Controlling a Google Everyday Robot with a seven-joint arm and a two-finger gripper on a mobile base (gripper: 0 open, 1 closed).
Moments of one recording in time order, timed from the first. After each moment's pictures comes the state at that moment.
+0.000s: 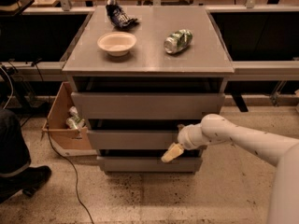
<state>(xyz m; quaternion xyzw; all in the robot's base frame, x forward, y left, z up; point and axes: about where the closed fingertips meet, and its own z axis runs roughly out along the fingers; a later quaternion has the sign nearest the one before) 0.645 -0.108 0.484 -0.49 0.80 0.16 0.31</state>
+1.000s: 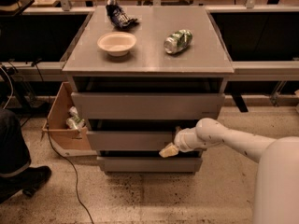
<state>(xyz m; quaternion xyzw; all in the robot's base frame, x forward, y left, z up) 0.658 -0.095 0.435 -0.47 0.81 0.18 0.29</state>
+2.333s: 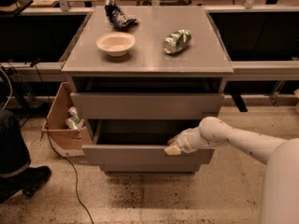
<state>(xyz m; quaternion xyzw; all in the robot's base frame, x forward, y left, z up) 0.648 -0.099 0.456 -0.47 0.81 0.19 0.29</state>
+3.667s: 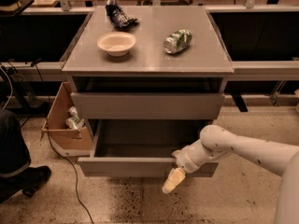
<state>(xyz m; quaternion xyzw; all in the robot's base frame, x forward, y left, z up) 0.525 -0.084 0.457 -0.51 0.79 0.29 0.17</state>
